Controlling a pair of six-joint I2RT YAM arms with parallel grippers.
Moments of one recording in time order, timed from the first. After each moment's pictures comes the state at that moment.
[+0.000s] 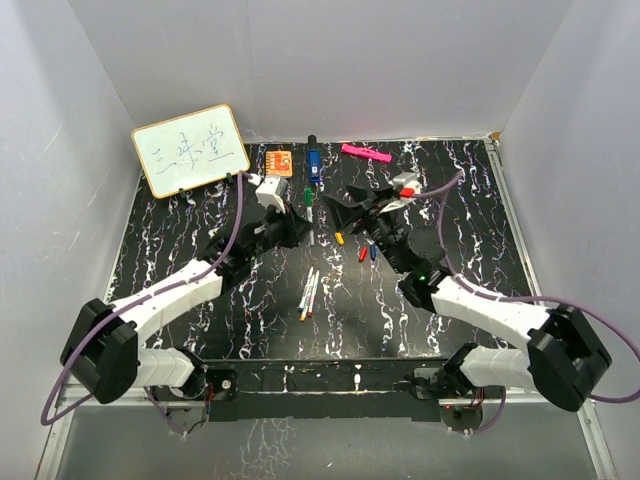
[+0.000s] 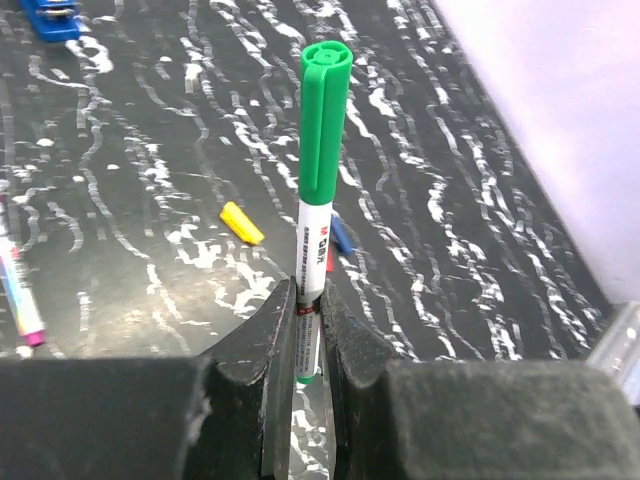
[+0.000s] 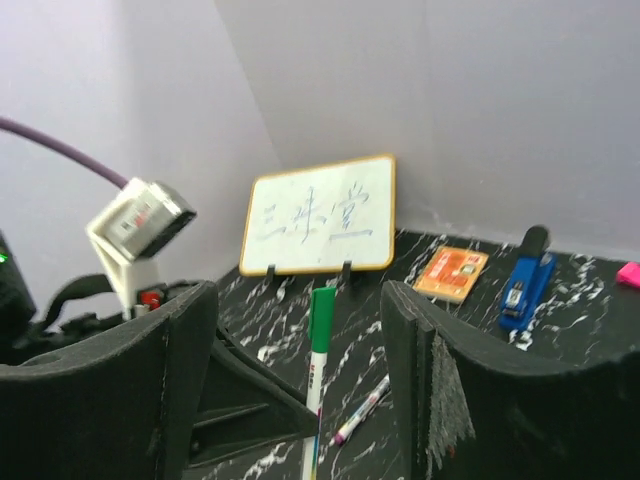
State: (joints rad) left arm -0.65 1.28 0.76 0.25 0.07 -0.49; right arm 0.72 1.22 0.64 0.91 0.09 0.30
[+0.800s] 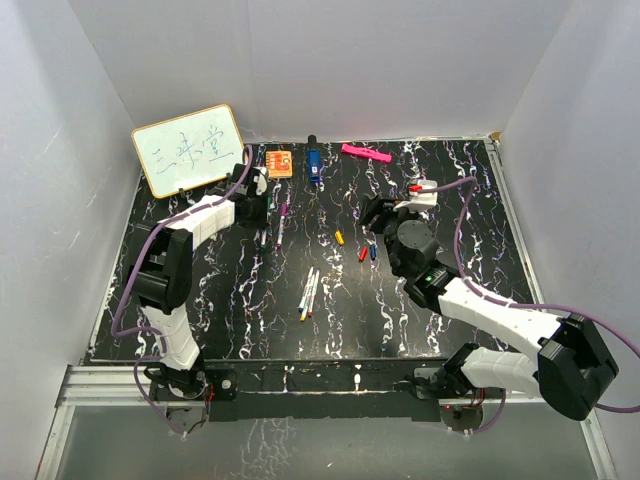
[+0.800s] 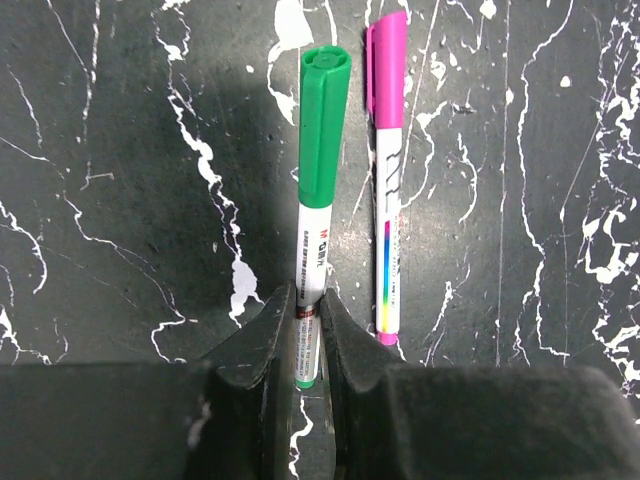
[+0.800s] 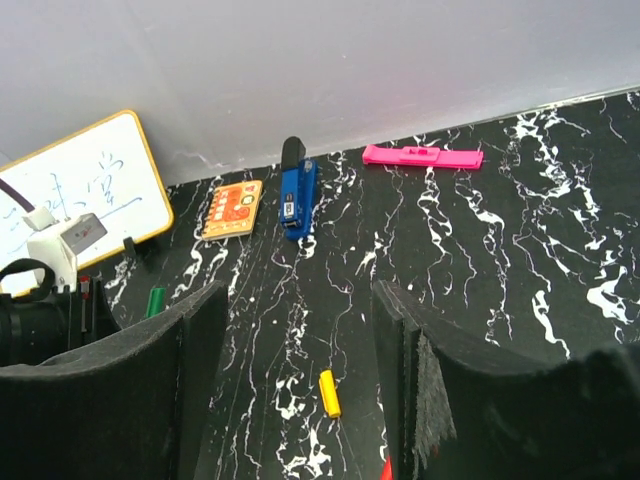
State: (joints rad) left arm -0.32 1.86 1.26 -0.39 0.02 -0.22; right arm 0.71 1.13 0.65 0.53 0.62 0.30
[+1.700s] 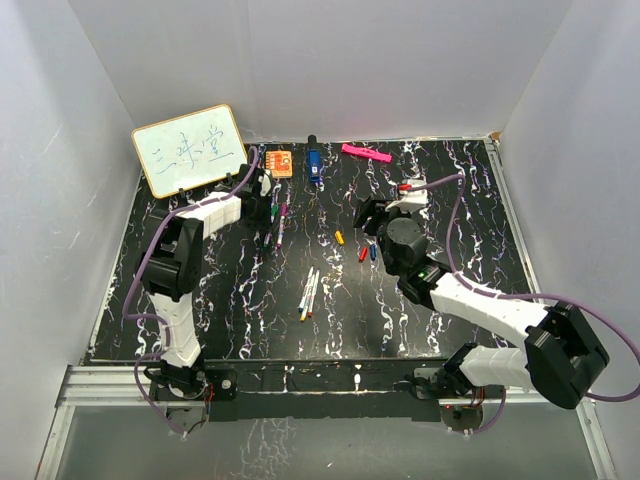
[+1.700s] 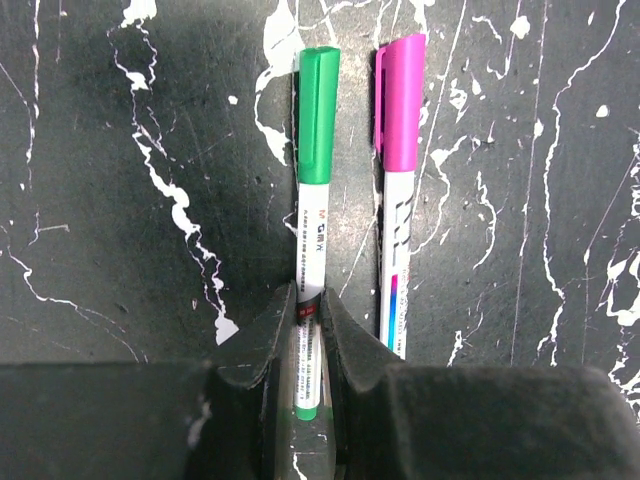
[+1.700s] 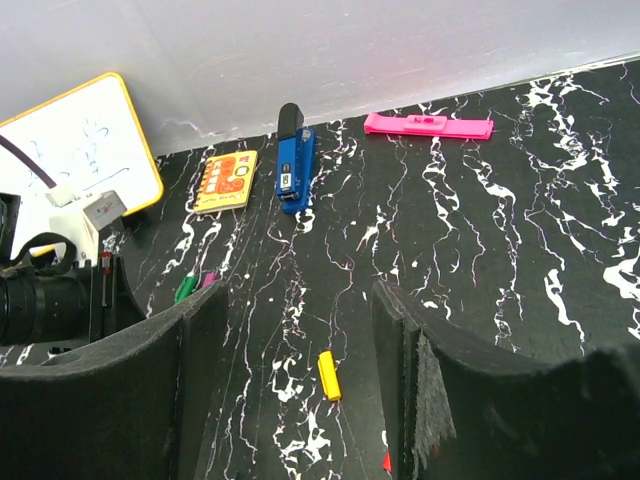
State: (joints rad) left arm -0.31 1.99 1.32 -0.39 0.05 -0.23; right arm 0.71 1.21 0.67 0.51 0.60 0.34
